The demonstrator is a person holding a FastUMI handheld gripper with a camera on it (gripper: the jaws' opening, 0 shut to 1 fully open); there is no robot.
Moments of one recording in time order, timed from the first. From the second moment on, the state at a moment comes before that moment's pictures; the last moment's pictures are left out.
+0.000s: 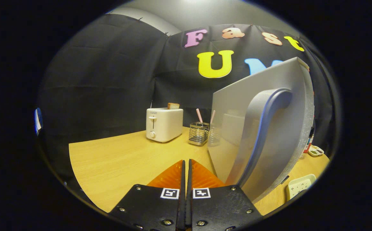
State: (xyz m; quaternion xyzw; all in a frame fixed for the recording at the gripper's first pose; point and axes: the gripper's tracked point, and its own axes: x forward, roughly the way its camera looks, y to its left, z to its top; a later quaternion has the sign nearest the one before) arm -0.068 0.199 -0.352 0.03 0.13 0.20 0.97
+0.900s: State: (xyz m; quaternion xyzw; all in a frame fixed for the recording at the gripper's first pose) arm 0.074 -0.009 -0.342 0.04 0.13 -0.02 0.99
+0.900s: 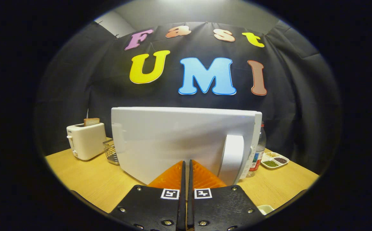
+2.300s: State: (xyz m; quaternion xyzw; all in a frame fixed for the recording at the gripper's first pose) arm 0.045 -0.011 -0.230 0.00 0.11 -0.03 0.99
